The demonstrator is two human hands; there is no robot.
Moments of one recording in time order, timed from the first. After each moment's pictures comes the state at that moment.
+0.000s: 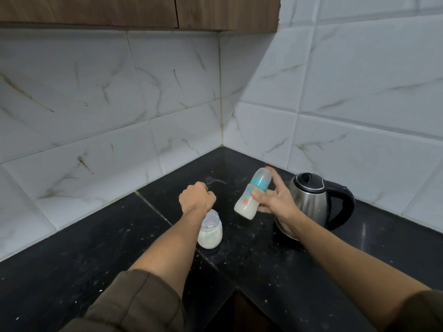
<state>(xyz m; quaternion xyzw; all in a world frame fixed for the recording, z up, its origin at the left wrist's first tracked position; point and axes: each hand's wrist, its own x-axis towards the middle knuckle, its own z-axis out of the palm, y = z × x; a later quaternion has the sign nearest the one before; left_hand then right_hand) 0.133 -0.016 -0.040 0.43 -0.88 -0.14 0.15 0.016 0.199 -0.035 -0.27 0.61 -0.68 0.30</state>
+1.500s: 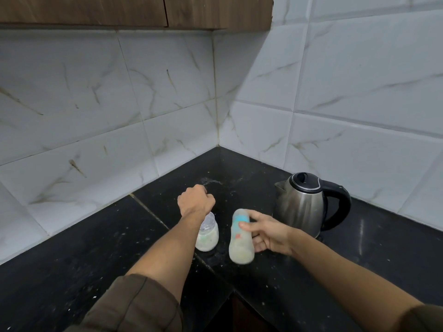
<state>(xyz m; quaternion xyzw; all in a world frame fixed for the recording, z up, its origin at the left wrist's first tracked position) 0.124 -0.011 -0.044 0.42 -0.89 -0.14 0.13 0.033 0.211 -0.069 -0.23 0.62 -0.53 0.53</state>
